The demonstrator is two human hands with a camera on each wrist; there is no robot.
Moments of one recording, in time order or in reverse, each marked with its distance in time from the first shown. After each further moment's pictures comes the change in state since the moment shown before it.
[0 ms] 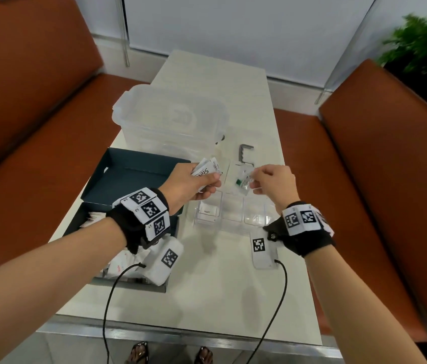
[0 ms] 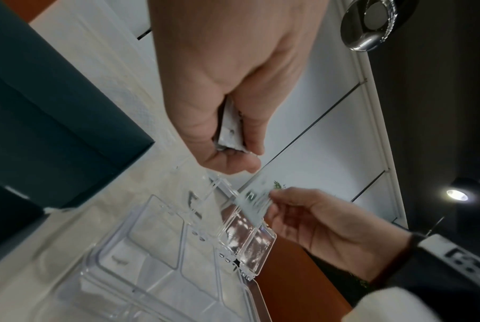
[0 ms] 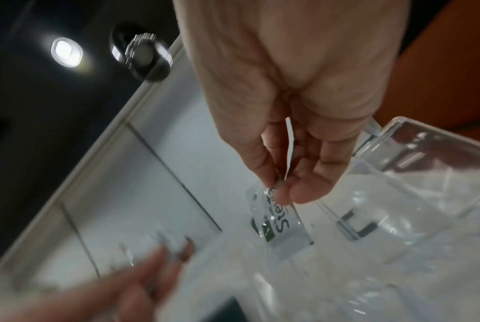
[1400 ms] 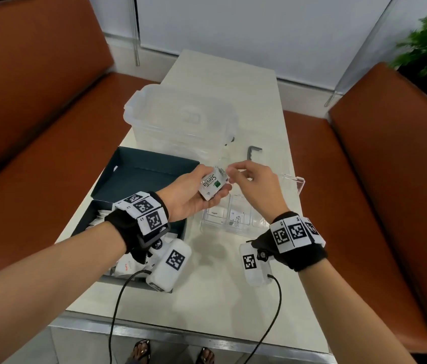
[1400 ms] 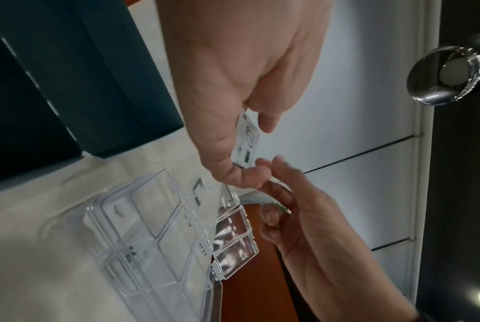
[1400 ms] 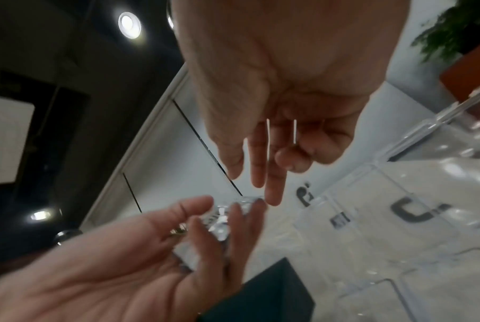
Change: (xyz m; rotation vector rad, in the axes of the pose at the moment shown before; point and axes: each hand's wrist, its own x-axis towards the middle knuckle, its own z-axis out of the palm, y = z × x) left_hand -0.005 0.001 -0.009 -0.442 -0.086 -0.288; right_hand -0.022 -0.019 0.039 -0.146 -0.095 -0.289
